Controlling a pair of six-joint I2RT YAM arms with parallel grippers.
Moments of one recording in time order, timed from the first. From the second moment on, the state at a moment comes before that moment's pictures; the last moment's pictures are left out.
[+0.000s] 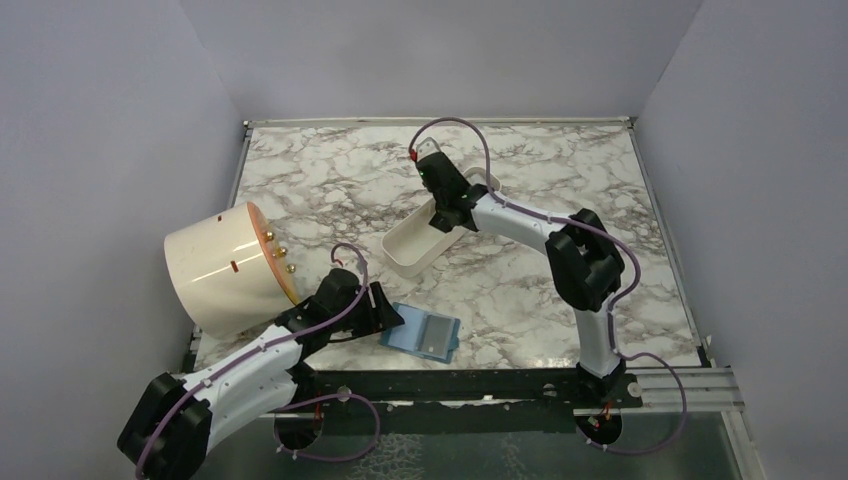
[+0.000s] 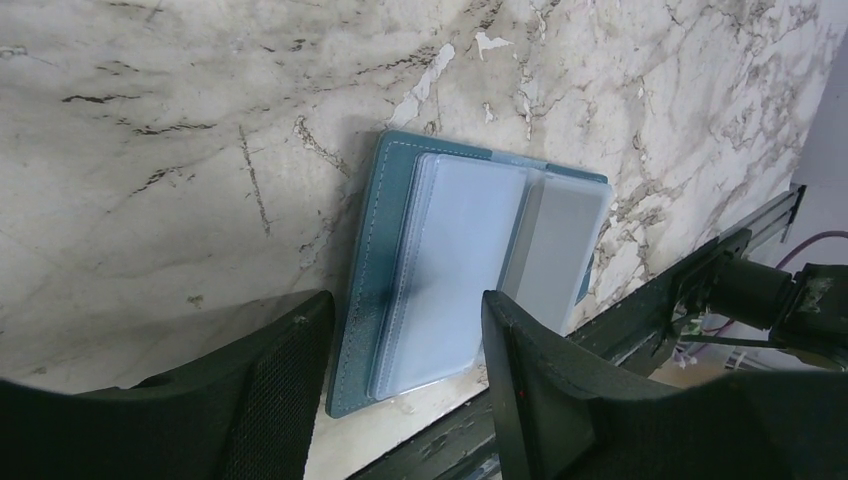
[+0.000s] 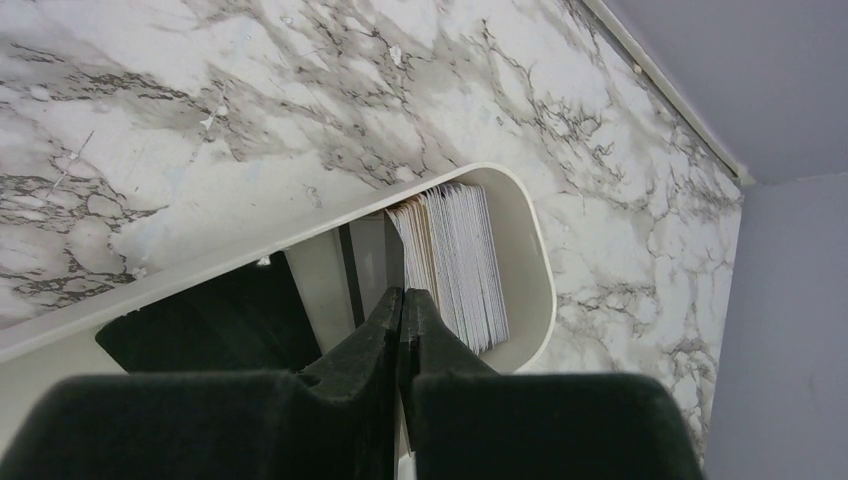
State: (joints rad) left arm -0.63 0.84 0.24 -0.19 0.22 -0.89; right arm 0.74 2.05 1.55 -0.18 0.68 -0.27
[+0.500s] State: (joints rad) left arm -0.63 0.82 0.13 -0.01 0.32 -1.00; right arm 0.73 1.82 1.48 -0.27 0.54 -0.10
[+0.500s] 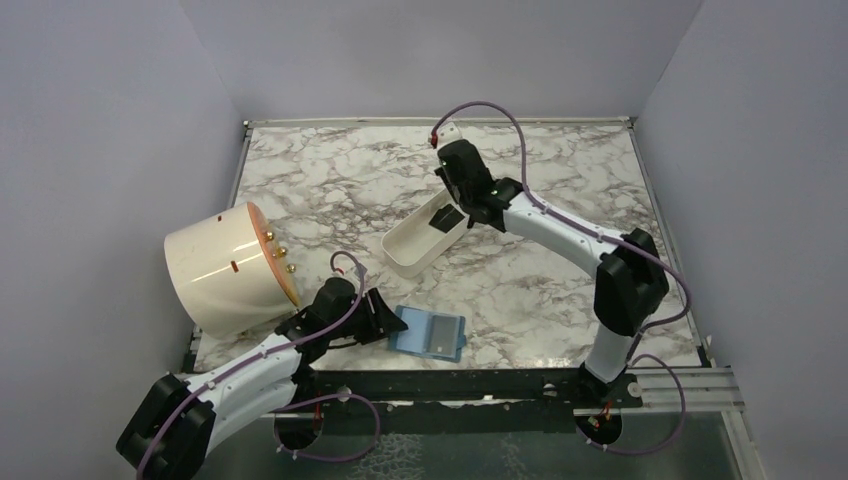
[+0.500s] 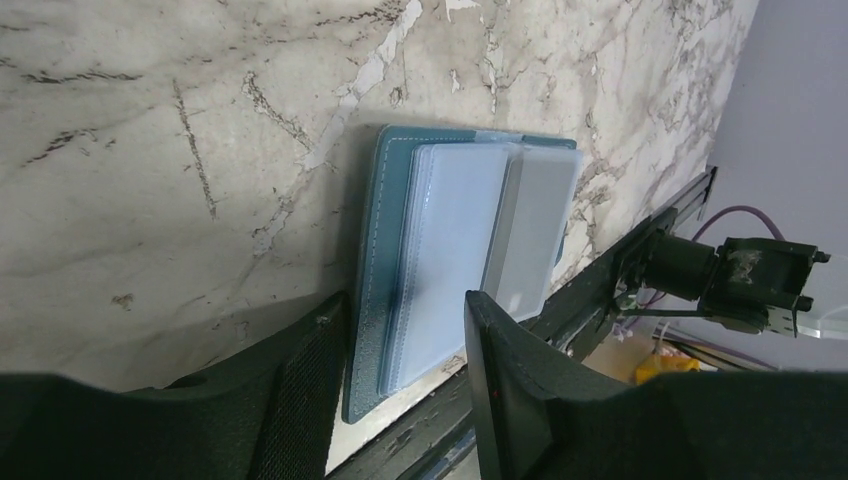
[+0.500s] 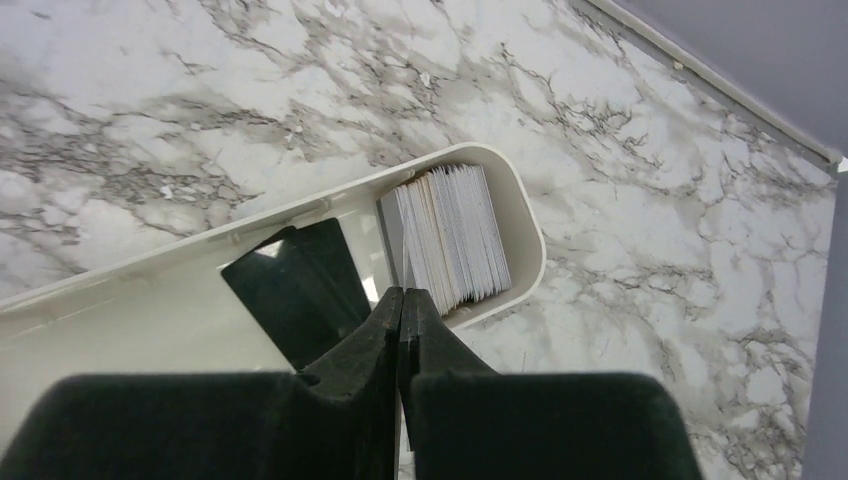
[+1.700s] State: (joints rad) left arm -0.84 0.90 0.11 0.16 0.24 -1.13; right arm 0.86 1.06 0.54 -0.15 -0.07 0.87
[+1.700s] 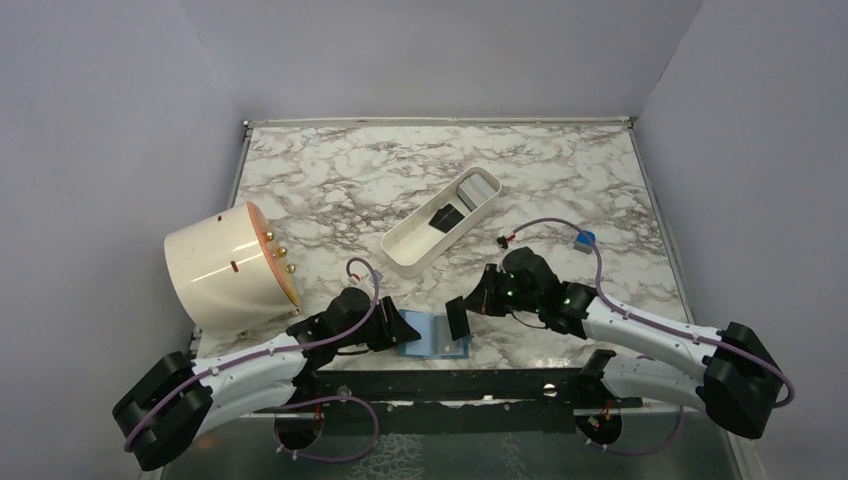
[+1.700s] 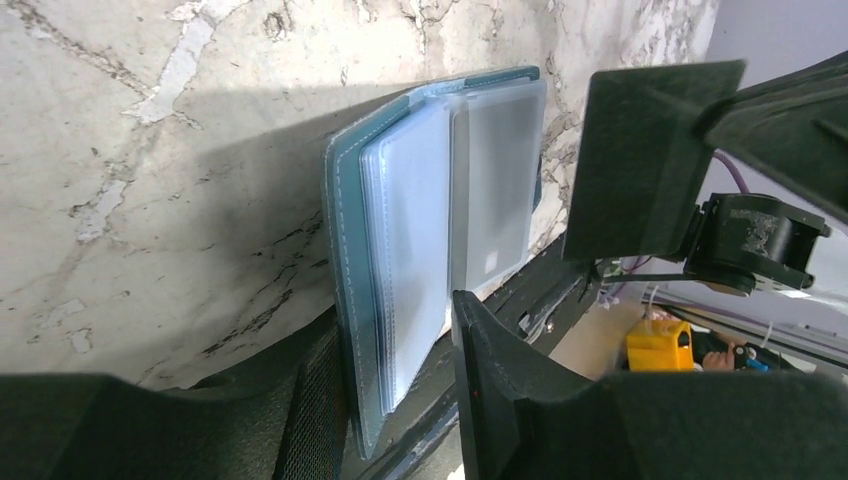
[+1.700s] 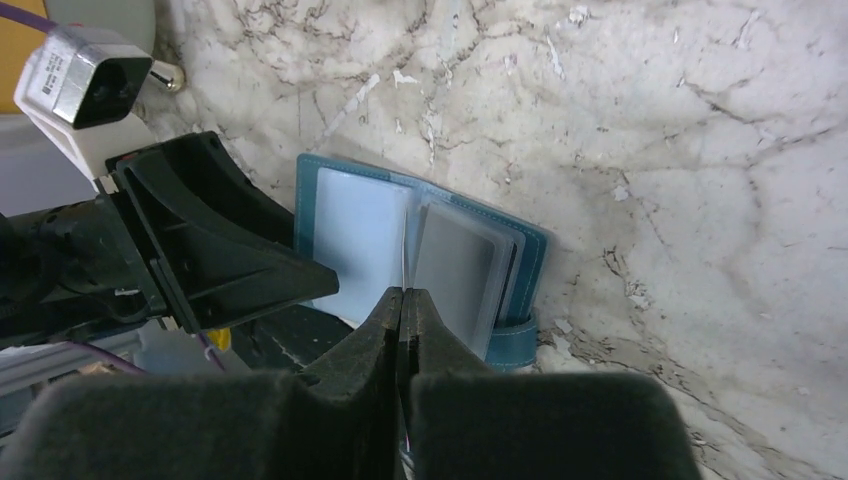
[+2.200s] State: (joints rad) left arm -0.84 0.78 0.12 -0.01 0.17 -1.09; right arm 0.86 1.10 0.43 -0.05 -0.06 0.98
